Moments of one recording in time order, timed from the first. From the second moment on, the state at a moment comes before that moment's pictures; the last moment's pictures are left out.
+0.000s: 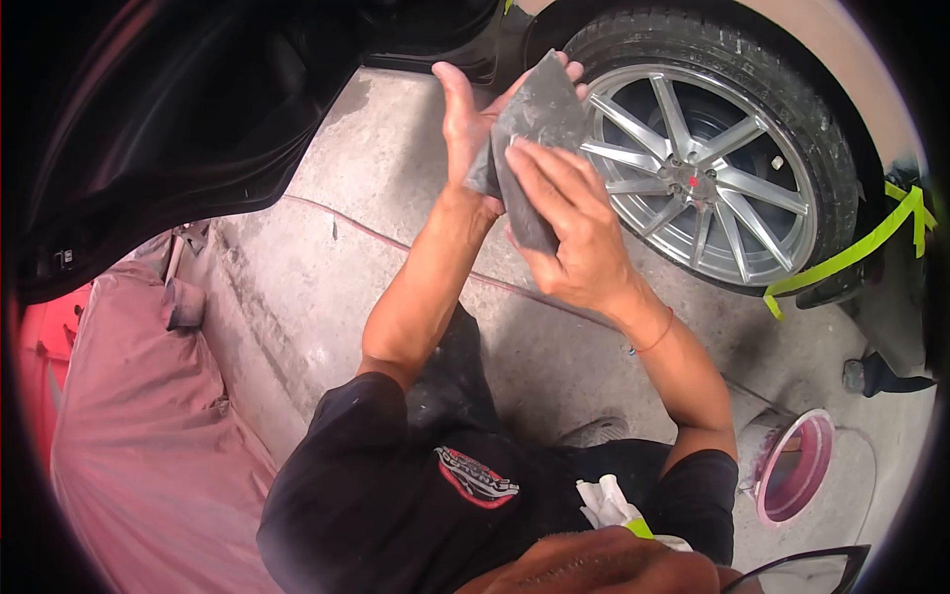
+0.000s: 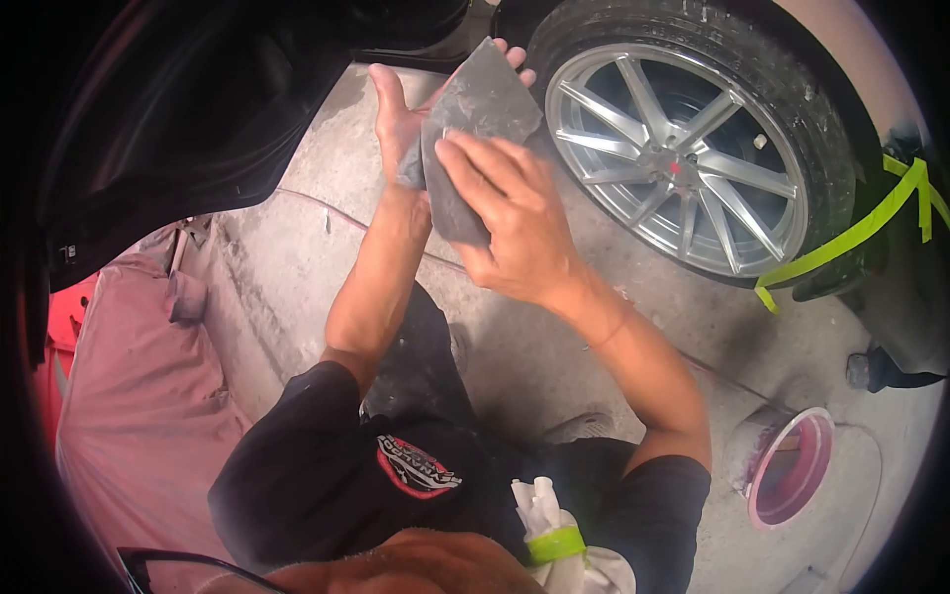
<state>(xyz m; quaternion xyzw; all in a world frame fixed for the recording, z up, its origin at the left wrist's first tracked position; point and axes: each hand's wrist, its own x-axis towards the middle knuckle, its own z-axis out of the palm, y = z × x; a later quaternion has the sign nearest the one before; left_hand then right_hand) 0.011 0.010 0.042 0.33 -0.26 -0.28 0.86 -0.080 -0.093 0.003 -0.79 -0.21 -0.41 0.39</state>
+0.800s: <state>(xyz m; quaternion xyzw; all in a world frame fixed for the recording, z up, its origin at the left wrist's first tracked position) 0.009 0.000 0.026 0.46 -0.27 -0.18 0.82 -0.068 -0.097 0.006 -0.67 -0.14 -0.32 0.66</state>
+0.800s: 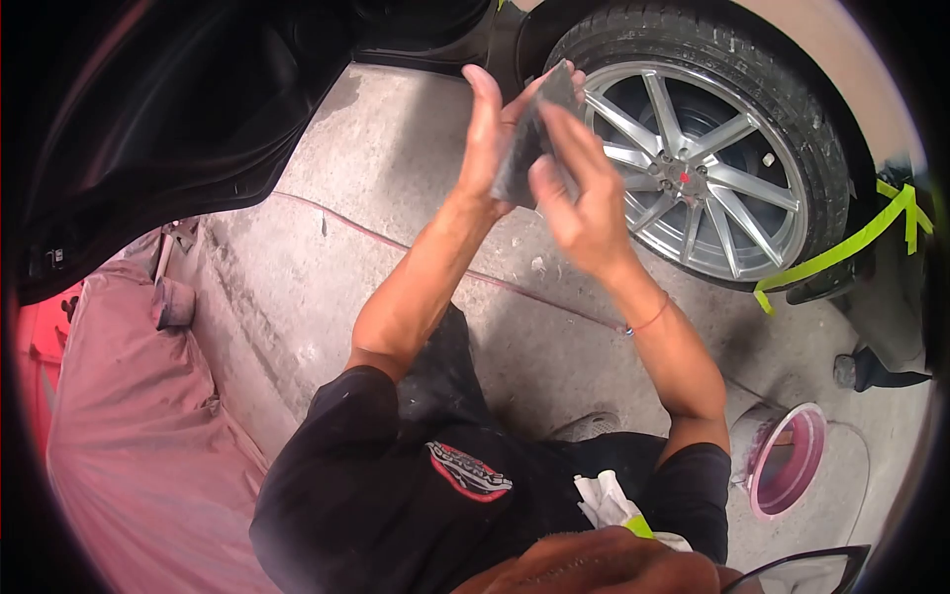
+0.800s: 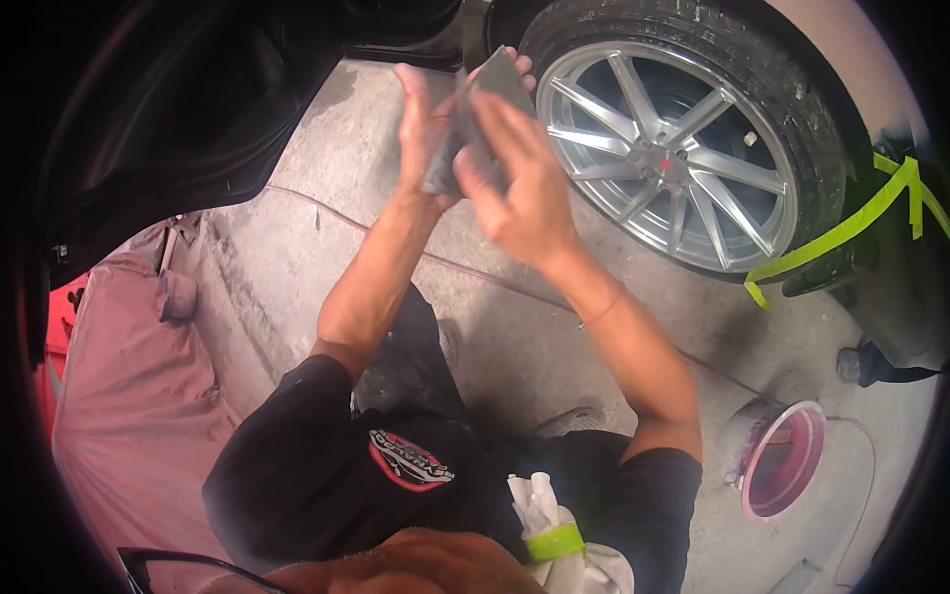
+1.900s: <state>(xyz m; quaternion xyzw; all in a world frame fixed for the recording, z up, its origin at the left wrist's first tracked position) 0.001 -0.009 0.026 0.46 -0.31 -0.18 0.82 -0.057 -0.103 0.016 -0.72 -0.13 -0.42 0.54</state>
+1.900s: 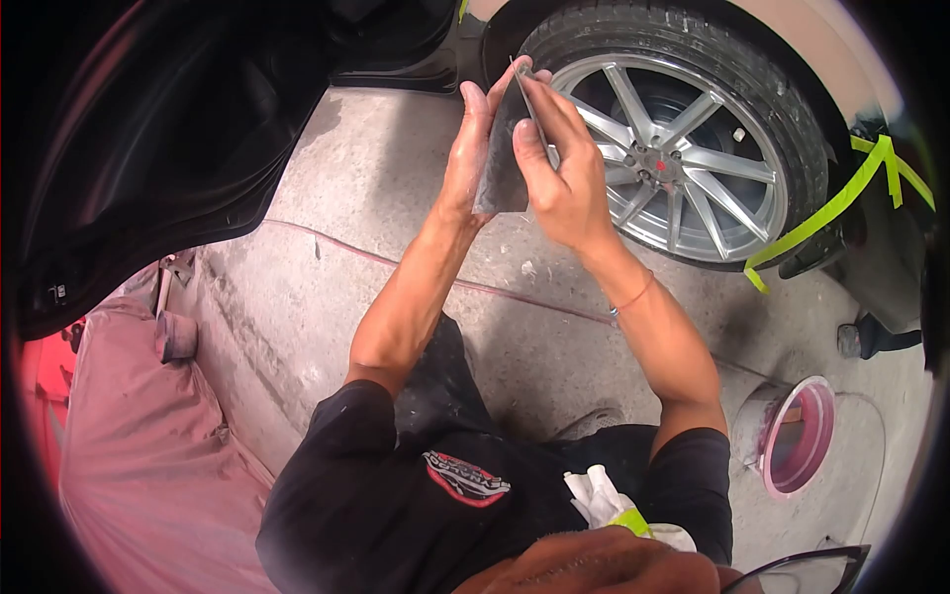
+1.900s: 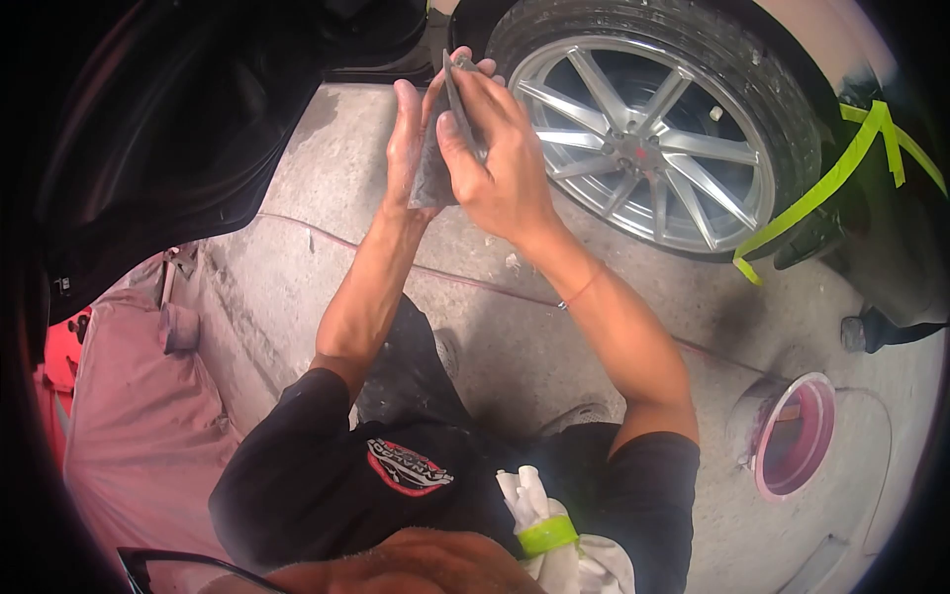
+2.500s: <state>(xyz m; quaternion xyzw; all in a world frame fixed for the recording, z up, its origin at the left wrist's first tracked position) 0.006 0.001 0.029 0.57 -0.31 -0.23 0.73 -0.047 -0.120 0.024 -0.56 0.05 -0.25 0.78</state>
